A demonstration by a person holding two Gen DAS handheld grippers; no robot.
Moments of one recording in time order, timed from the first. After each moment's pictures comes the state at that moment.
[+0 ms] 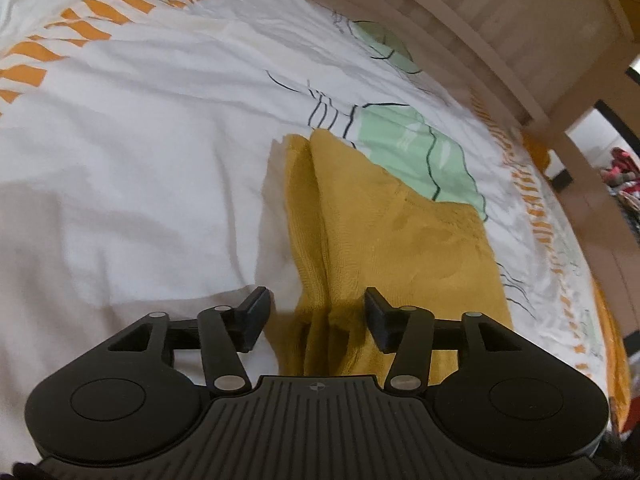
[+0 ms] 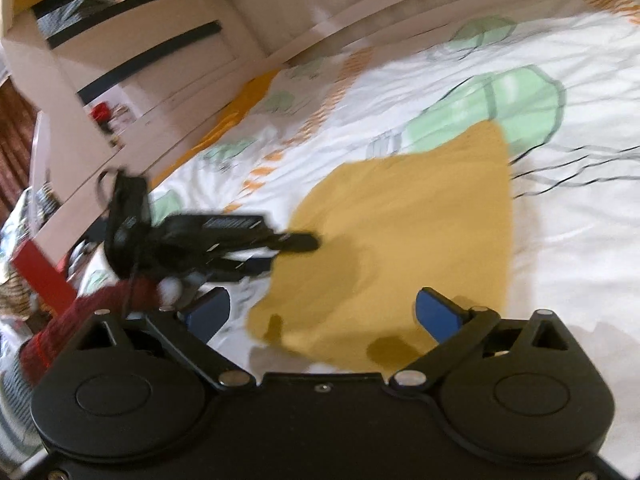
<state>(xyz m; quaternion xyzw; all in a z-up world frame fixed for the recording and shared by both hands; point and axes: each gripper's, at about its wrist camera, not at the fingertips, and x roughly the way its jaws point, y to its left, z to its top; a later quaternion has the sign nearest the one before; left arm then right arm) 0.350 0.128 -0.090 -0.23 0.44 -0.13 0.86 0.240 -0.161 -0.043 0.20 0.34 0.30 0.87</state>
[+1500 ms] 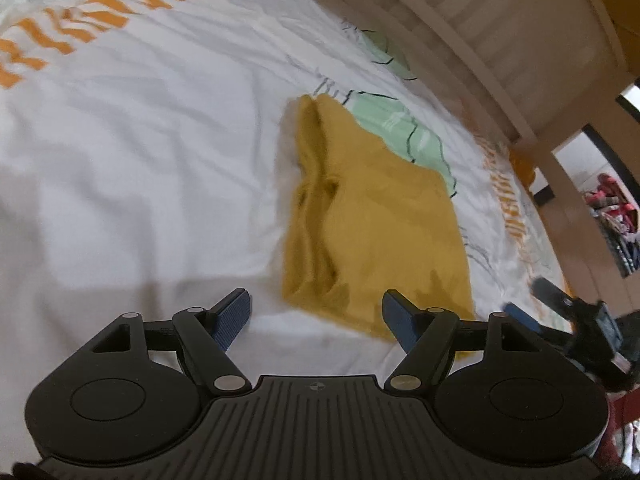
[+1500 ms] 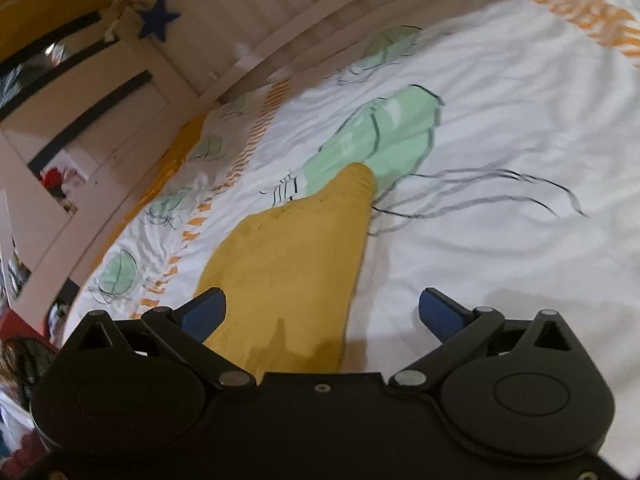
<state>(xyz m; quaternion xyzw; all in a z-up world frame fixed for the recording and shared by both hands) 0.255 0.126 -0.082 -0.27 0.42 -0.12 0.86 0.276 -0.236 -0.054 0.25 0.35 0.24 0.87</state>
